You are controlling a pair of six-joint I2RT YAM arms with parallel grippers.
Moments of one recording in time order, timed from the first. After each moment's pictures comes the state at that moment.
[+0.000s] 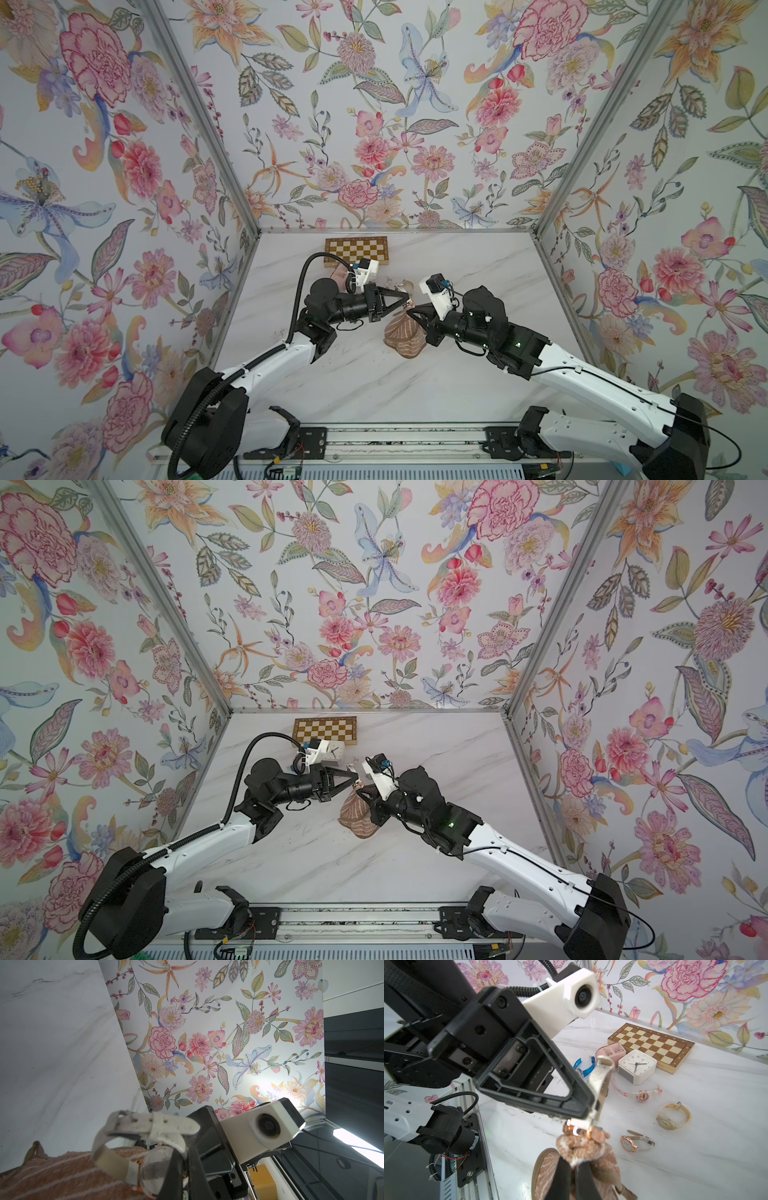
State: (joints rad) left arm -0.55 1.29 0.68 0.69 0.83 -1.37; right arm 0.86 1.08 0.86 -0.12 -0.15 0.18
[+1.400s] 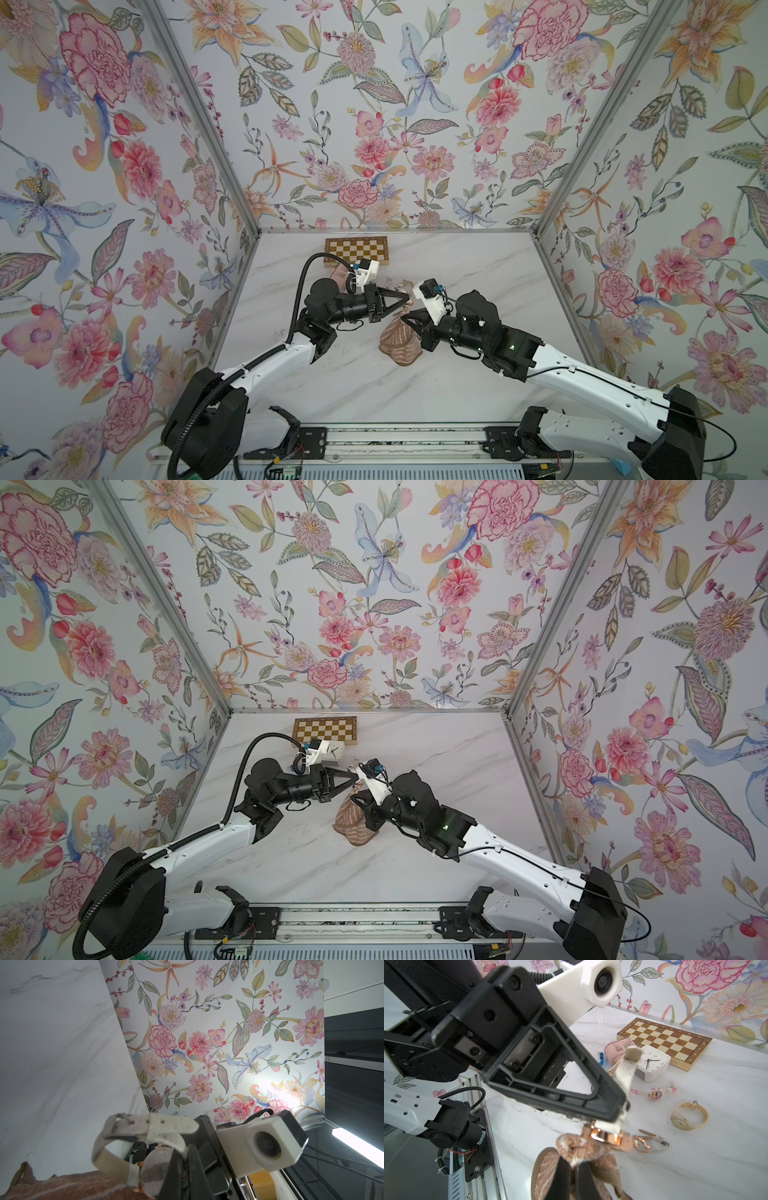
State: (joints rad) left arm -0.55 1.28 0.68 0.68 0.84 -1.37; right arm 0.93 1.11 0.84 -0.09 -0.13 0.20
